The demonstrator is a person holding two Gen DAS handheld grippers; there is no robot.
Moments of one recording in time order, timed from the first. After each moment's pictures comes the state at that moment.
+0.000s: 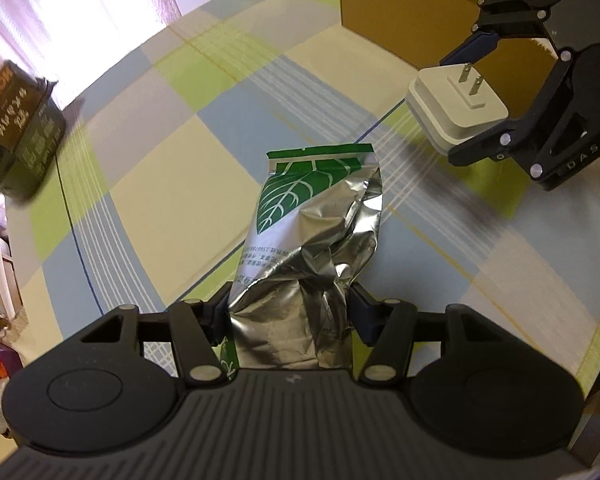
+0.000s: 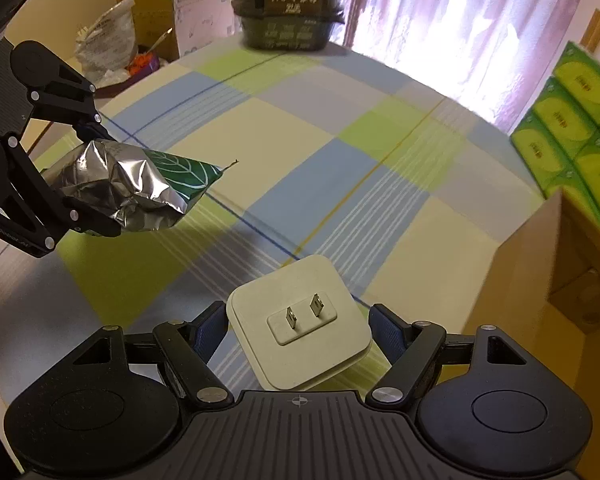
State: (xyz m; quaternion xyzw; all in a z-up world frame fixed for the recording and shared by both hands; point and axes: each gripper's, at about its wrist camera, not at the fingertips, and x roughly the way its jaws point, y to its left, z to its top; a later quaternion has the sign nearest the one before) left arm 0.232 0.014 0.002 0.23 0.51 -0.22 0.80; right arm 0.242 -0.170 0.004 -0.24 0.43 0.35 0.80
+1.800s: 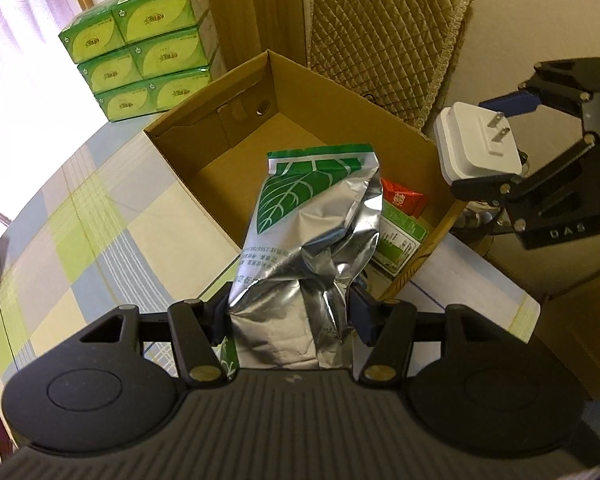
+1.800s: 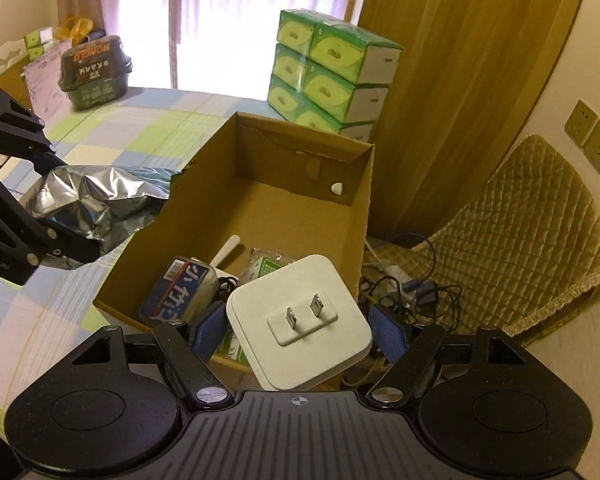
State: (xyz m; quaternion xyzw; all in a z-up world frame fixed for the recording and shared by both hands) left arm 0.213 -0.259 0.091 0.21 0.48 -0.27 0.81; right arm 0.195 -0.441 0.102 -0.15 0.41 0.16 0.88
